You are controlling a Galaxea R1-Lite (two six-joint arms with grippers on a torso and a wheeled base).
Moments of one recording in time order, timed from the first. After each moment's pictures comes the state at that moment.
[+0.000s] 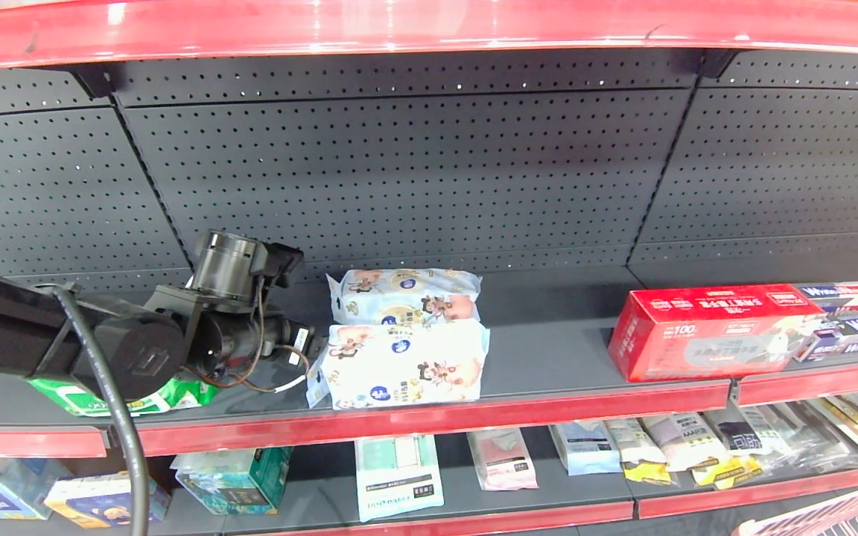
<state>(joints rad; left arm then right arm) -0.38 1.86 -0.91 -0.28 0.24 0.09 -0.11 0.10 0.00 0.00 -0.01 -0.01</state>
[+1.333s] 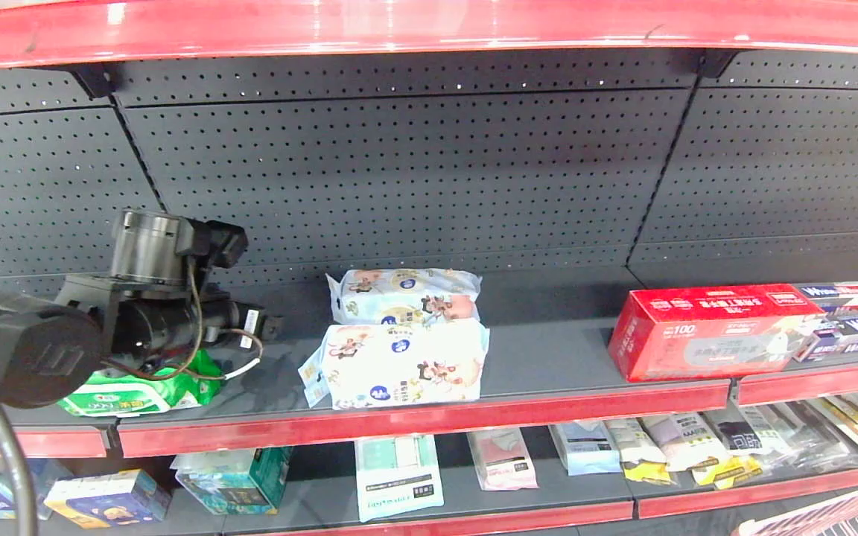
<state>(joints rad) -0.26 1.72 -0.84 -0.28 0.25 0.08 -0.11 0.10 0.00 0.00 -0.01 -0.01</state>
